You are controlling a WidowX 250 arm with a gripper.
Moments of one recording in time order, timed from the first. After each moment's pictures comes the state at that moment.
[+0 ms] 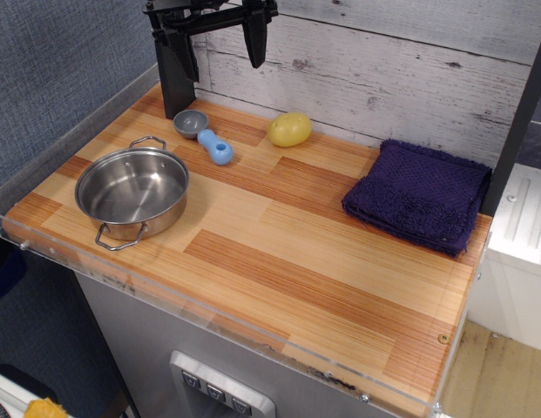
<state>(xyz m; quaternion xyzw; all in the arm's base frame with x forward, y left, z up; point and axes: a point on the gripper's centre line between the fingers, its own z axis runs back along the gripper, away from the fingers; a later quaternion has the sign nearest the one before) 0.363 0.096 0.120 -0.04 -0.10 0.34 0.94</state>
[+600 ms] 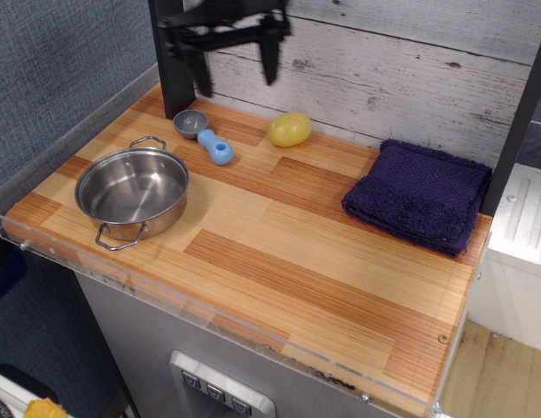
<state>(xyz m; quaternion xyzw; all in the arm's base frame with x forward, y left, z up) 0.367 0.069 0.106 -0.04 -0.08 0.30 0.95</state>
